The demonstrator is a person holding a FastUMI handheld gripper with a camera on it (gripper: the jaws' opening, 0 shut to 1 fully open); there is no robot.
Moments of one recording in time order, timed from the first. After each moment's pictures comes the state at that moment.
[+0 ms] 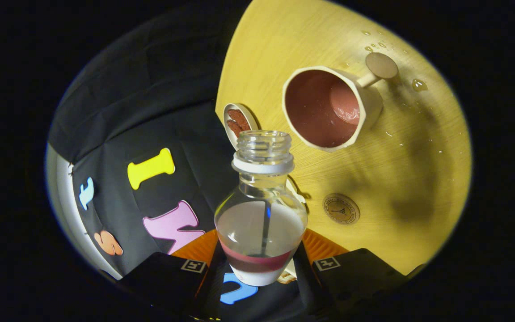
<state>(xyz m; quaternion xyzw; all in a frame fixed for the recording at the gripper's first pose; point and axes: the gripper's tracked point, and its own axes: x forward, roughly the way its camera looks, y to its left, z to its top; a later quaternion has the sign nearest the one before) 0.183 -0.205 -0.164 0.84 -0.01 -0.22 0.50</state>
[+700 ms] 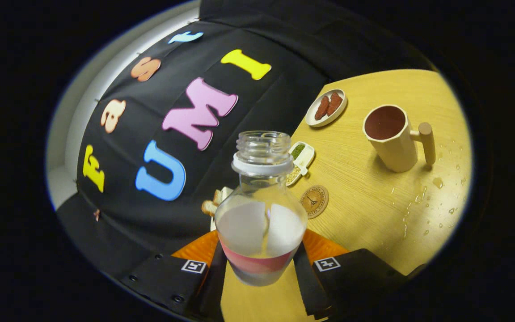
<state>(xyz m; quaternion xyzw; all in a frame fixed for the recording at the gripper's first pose) 0.119 -0.057 -0.175 0.47 0.10 -0.06 0.87</state>
